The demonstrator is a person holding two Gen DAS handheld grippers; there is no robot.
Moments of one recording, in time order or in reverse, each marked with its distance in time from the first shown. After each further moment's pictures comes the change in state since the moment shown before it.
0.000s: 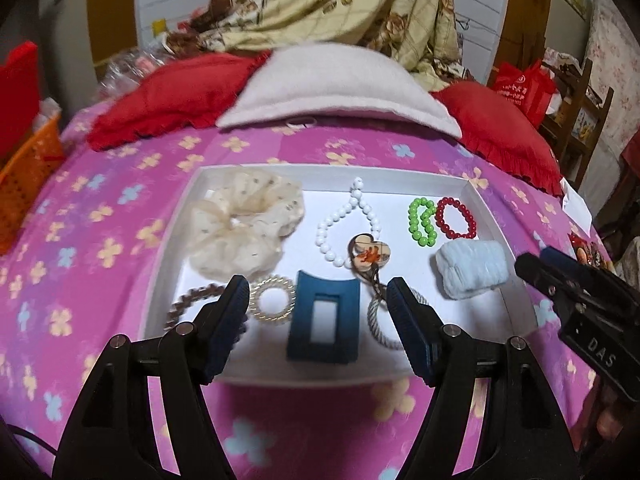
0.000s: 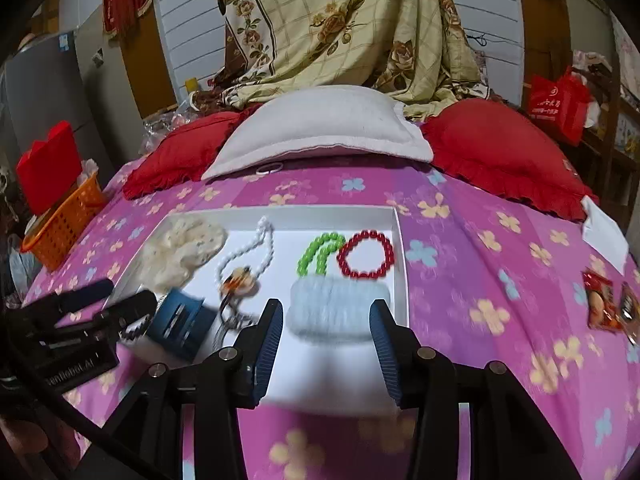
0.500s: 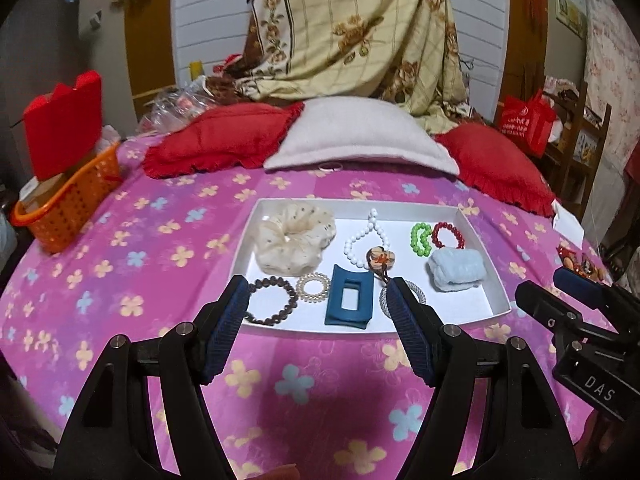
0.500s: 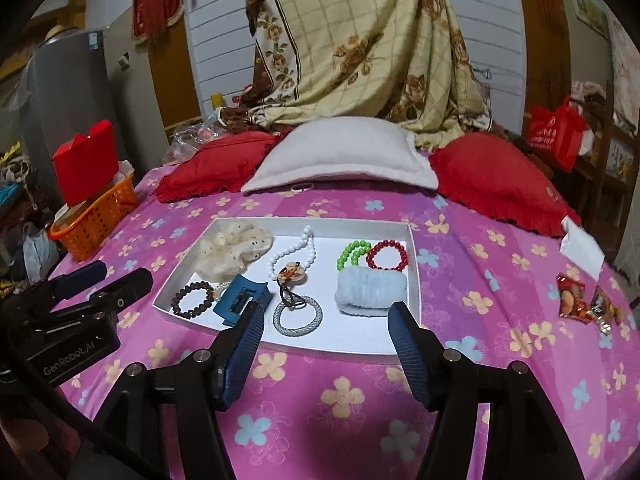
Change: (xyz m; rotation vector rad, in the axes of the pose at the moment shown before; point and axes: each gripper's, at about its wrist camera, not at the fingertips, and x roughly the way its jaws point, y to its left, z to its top) left arm -0.102 0.012 -0.030 -0.020 -0.151 0.070; right arm -0.085 0.044 -0.023 -0.057 -0.091 0.006
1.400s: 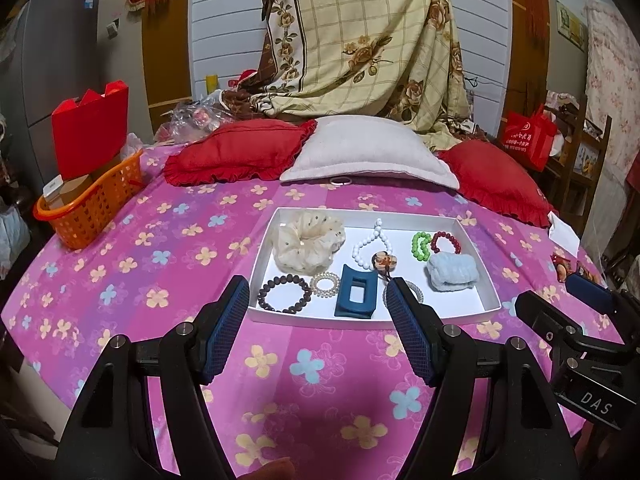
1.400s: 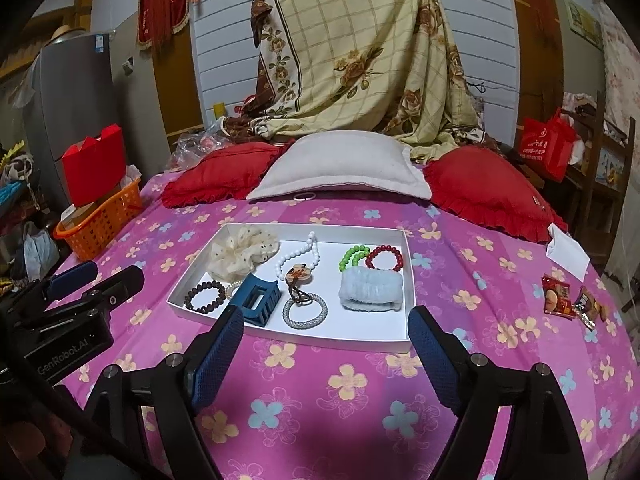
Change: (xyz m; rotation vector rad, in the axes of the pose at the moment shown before) left arm -0.042 0.006 -0.011 -0.015 -0.045 0.025; right arm -0.031 0.012 -0.010 -0.006 -0.034 -0.015
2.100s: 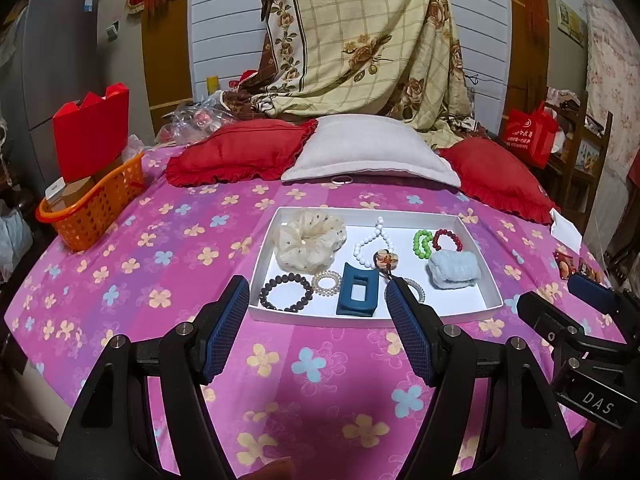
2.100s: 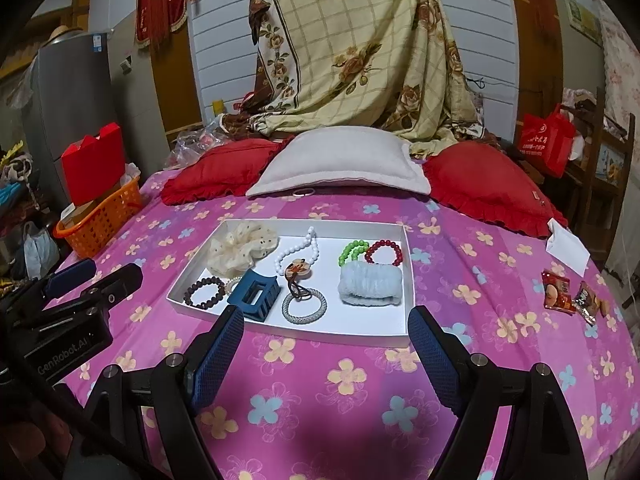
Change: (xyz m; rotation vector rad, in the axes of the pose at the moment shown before) left arm -0.001 0.000 0.001 0.007 -0.002 0.005; right arm 0.002 -0.001 -0.002 0.003 0.017 0.001
